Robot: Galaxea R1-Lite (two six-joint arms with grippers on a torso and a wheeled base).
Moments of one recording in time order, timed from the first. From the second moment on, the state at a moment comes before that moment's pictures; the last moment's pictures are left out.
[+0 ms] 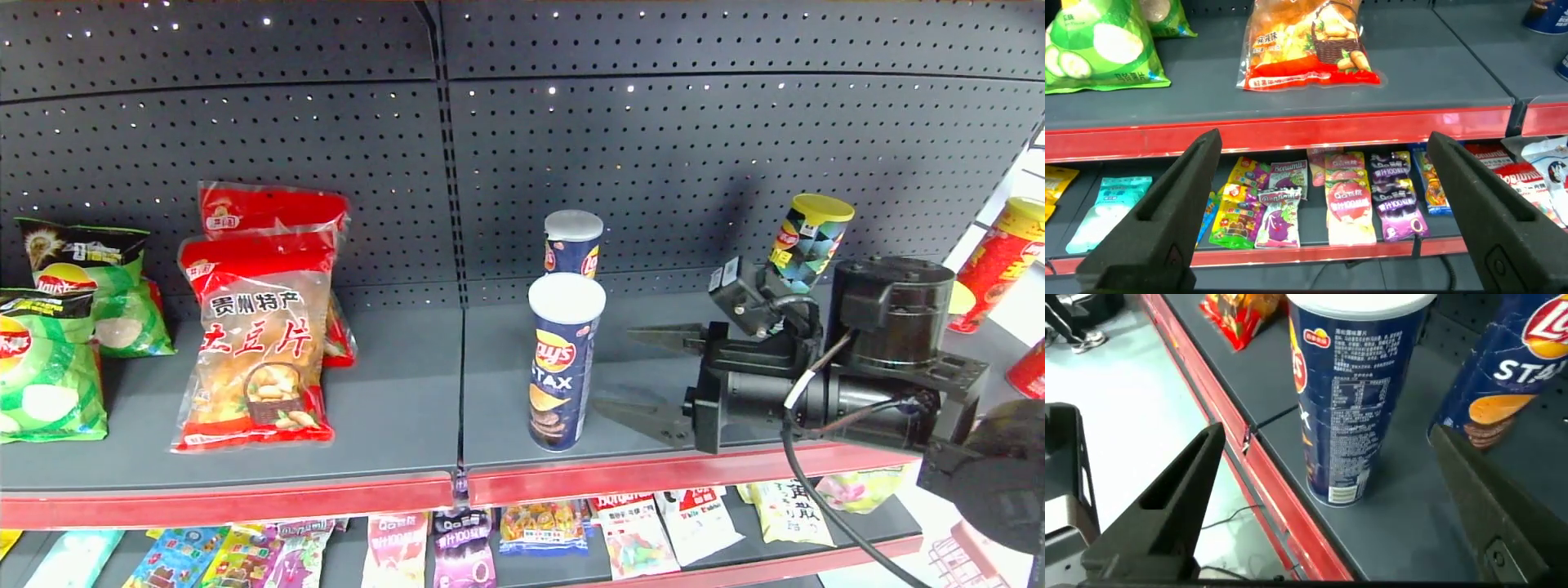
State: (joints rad) left arm 0.07 0.08 0.00 0.00 -0.03 0.03; right arm 0.51 1.70 -0.64 -0.81 0.54 -0.17
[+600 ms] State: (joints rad) left arm 0.07 0.08 0.00 0.00 -0.03 0.03; right arm 0.54 1.78 -0.74 -0.81 0.54 -0.17
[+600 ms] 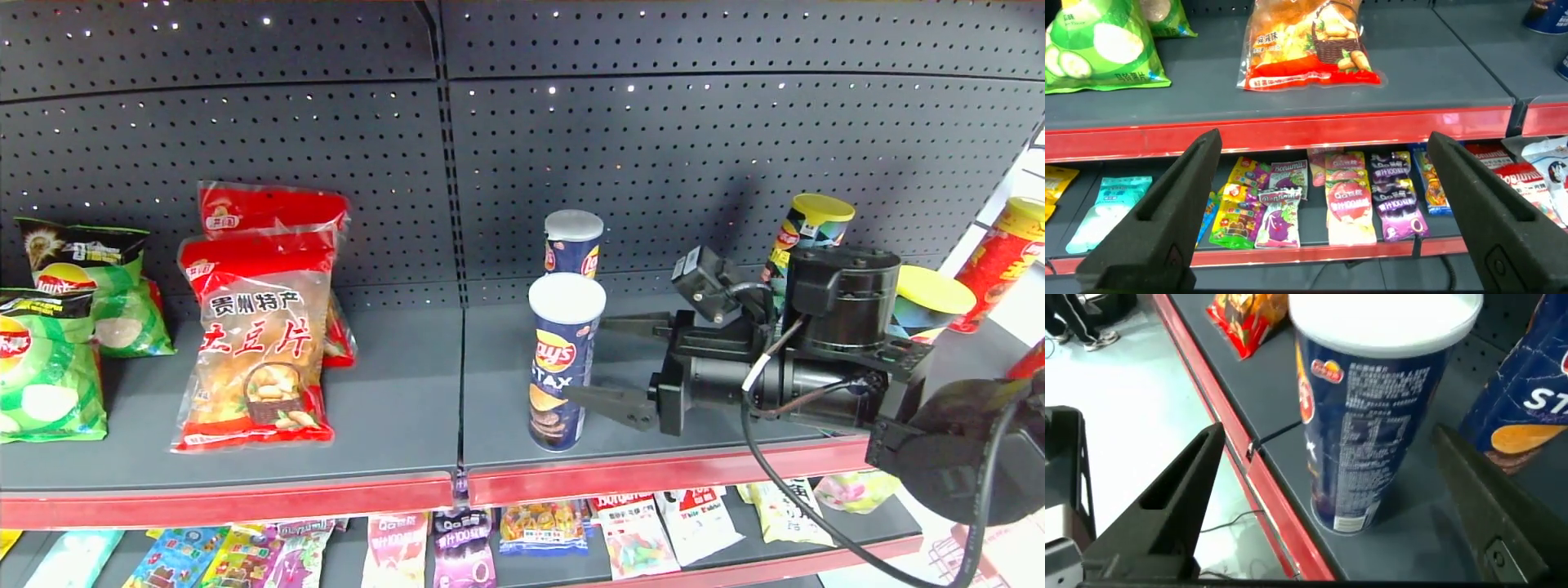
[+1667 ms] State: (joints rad) left arm 0.07 0.08 0.00 0.00 -0.03 0.03; right arm 0.56 1.90 -0.86 -0.81 0.53 -0.17
